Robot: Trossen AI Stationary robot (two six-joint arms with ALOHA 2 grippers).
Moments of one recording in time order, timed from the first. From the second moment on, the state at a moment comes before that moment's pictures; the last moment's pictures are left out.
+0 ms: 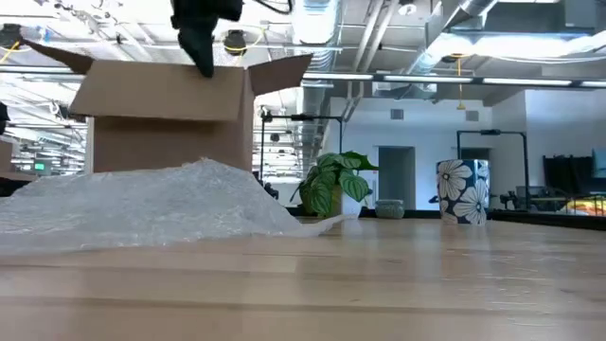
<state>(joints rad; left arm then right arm) 0.34 1.43 1.58 -1.35 -0.16 0.00 -0.32 1.56 2.17 -1.06 -0.56 -0.03</state>
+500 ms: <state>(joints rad) 0.28 1.42 1.87 -1.45 -0.26 0.01 -0.32 1.56 2.17 -1.06 -0.55 0.00</state>
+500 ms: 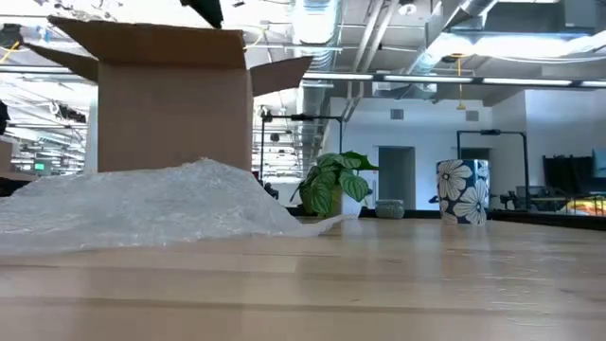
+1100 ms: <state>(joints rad) 0.60 1.43 1.65 -1.47 -0.05 0.22 -0.32 1.56 2.17 -1.09 -0.55 -0.01</state>
